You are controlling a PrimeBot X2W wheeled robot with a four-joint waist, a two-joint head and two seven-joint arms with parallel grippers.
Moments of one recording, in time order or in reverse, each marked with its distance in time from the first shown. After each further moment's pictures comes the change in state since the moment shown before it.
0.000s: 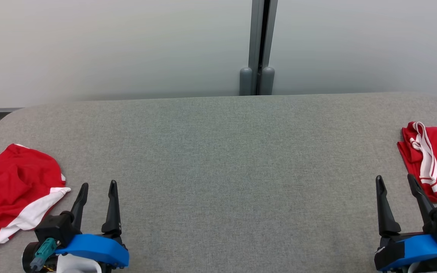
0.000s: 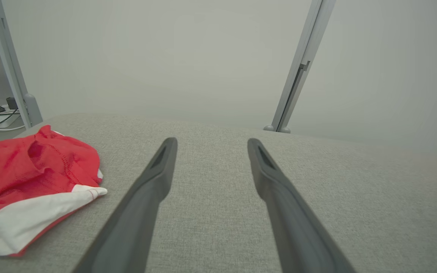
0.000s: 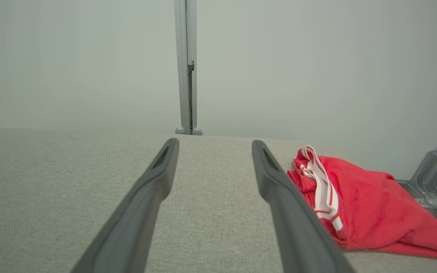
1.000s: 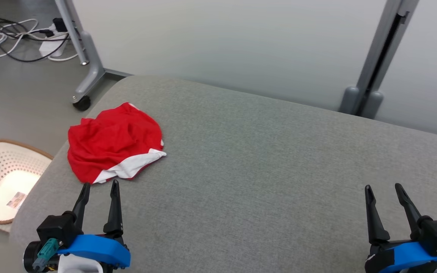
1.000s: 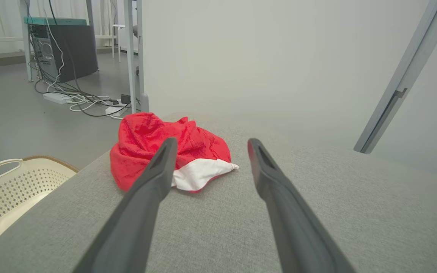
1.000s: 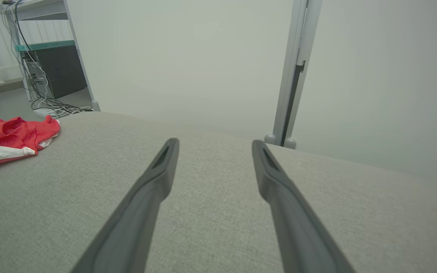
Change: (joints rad) left arm 0.001 -0.017 0.017 0.003 0.039 -0.016 0.000; right arm -0.004 0.003 0.029 0.103 0.017 0.000 -0.067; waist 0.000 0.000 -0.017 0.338
